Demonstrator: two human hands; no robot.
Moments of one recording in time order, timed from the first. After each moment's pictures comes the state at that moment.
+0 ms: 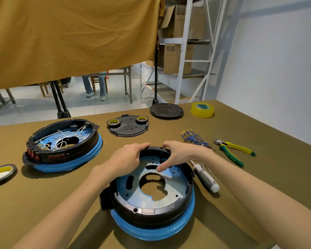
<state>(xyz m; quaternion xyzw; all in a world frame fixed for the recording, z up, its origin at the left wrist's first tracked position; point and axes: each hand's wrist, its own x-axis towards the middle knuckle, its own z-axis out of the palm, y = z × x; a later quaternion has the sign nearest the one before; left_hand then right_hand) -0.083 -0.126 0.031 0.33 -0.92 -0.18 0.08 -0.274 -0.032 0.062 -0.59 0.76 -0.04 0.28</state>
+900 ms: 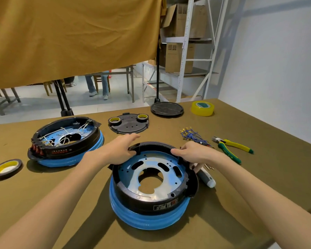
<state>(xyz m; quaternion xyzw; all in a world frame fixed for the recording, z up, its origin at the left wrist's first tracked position) -0.066 -0.131 0.059 0.34 -0.92 -0.18 0.03 -0.291 0.014 0.059 -0.45 0.82 -0.15 0.30</state>
